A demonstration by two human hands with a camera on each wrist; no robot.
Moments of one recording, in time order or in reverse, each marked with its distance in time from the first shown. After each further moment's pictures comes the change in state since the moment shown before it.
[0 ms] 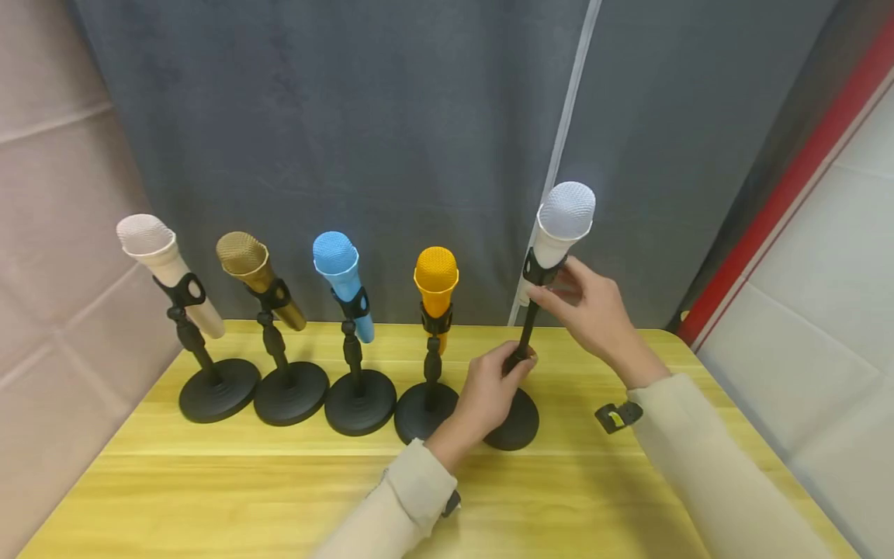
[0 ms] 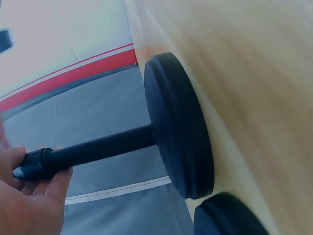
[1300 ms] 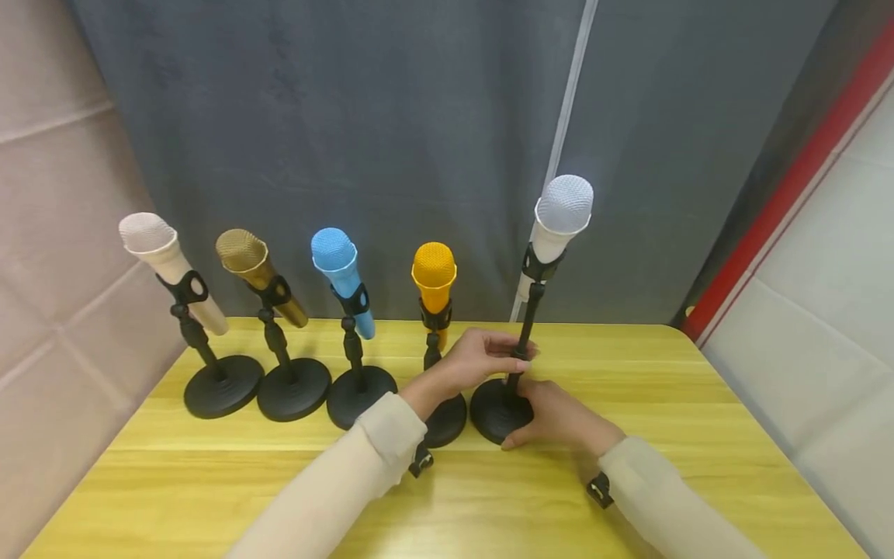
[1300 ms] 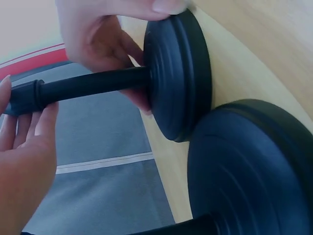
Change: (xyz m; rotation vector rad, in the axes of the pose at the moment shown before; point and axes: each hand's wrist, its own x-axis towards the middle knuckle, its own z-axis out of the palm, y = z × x) left_hand 0.033 -0.009 -0.040 -0.261 -0.404 -0.167; right_hand -0.078 0.081 0.091 -0.145 -0.609 -0.019
